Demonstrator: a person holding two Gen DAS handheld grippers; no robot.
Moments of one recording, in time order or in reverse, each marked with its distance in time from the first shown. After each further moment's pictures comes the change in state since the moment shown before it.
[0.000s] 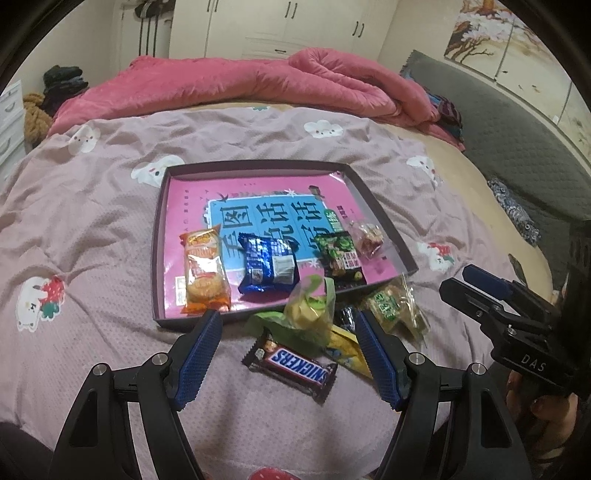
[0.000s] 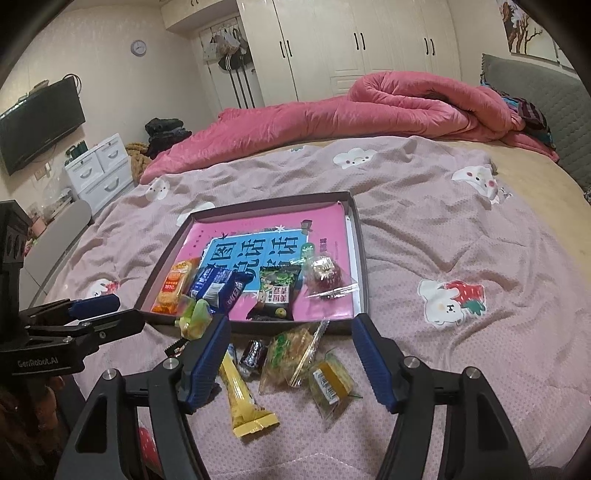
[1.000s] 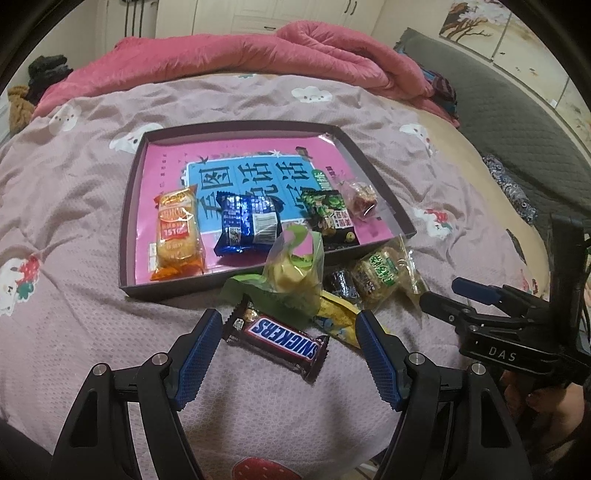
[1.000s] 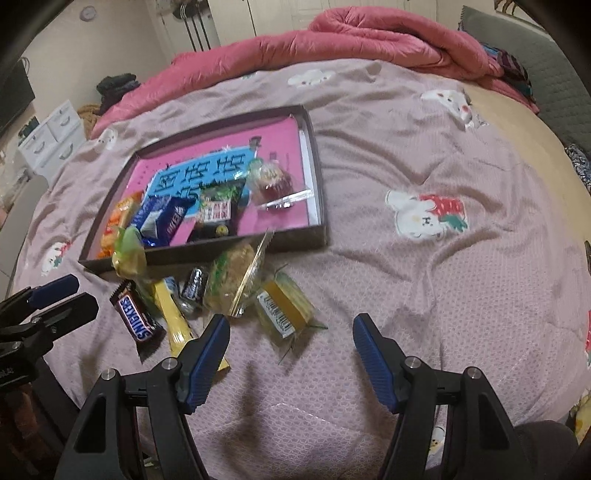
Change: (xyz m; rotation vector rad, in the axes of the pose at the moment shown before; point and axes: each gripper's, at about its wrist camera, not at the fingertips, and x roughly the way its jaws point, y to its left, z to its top) left arm 0.029 -0.008 -0.017 0.015 0.099 -0.030; right arm 0.039 -0.021 -0.032 0.065 0.275 -0.130
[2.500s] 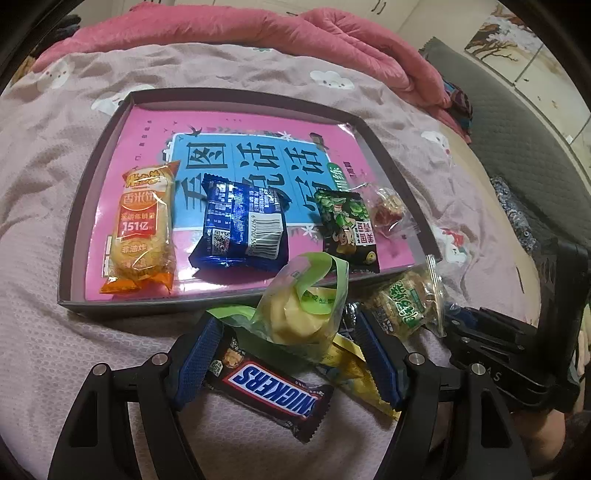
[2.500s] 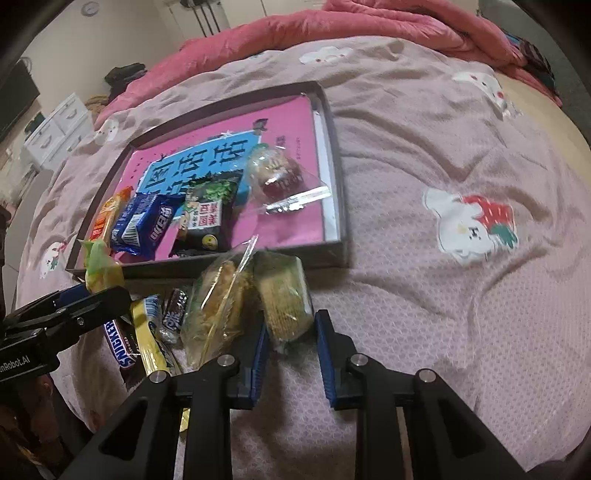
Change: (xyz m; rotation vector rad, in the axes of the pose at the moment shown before) left arm 0.058 0.012 0.020 -0.129 0.041 -0.062; right arm 0.045 -0.002 0.027 -0.035 0.032 0.071
